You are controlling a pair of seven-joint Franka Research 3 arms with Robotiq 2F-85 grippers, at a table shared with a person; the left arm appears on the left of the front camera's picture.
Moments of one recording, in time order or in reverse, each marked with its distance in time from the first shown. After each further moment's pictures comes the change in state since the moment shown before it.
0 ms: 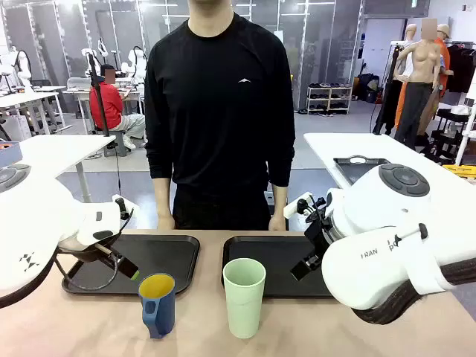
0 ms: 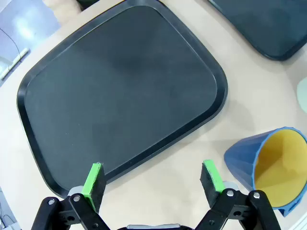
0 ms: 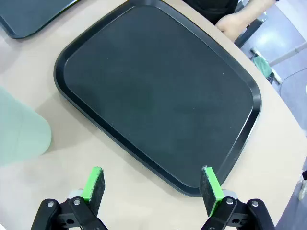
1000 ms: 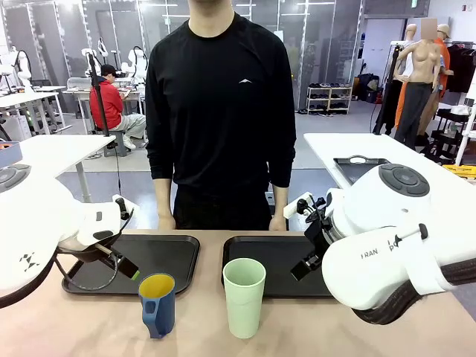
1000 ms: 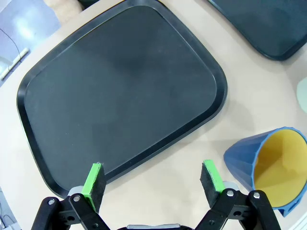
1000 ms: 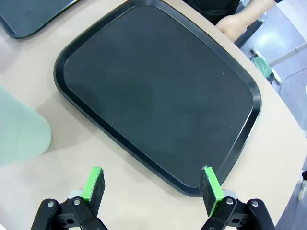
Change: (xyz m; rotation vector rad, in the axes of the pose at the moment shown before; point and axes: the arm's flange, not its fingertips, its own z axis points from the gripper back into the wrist) left arm 0.000 0.000 0.000 0.000 0.000 -0.001; right arm 0.000 0.000 0.000 0.000 0.000 0.002
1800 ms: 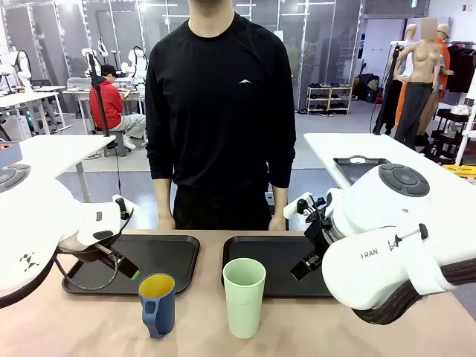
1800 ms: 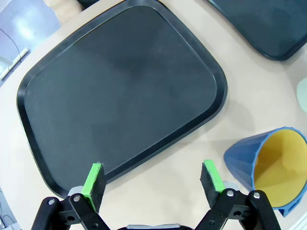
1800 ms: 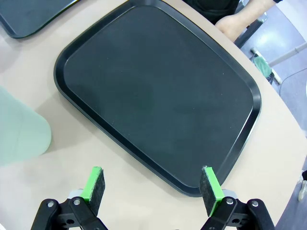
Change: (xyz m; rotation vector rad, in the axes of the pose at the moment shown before) left arm 0.000 0.000 0.000 0.000 0.000 0.000; right arm 0.000 0.000 0.000 0.000 0.000 0.000
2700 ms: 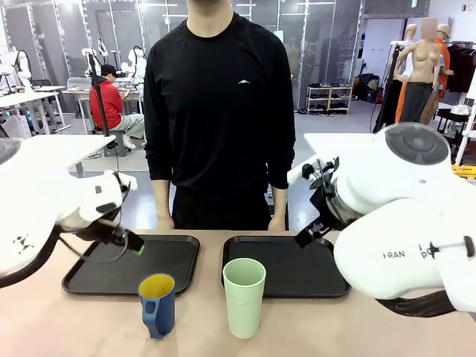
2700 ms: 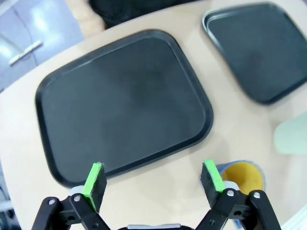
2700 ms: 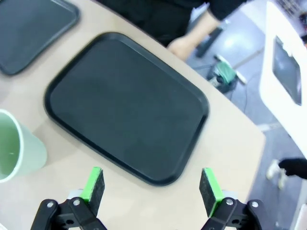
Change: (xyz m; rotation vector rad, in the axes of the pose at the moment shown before) left arm 0.034 -0.014 0.059 0.046 -0.081 0.220; right arm 0.037 0.007 0.091 -0.203 -0.065 -0.071
